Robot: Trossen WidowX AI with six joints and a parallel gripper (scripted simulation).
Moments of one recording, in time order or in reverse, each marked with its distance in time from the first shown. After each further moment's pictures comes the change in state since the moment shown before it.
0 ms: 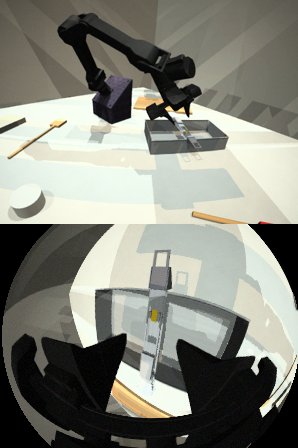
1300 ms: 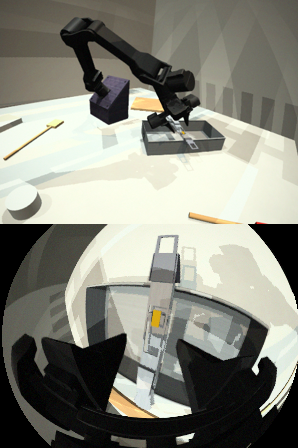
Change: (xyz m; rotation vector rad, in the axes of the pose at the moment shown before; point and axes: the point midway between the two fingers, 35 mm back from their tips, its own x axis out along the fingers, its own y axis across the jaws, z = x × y) arm 0.039 -0.002 -0.007 -0.020 -0.017 -0.015
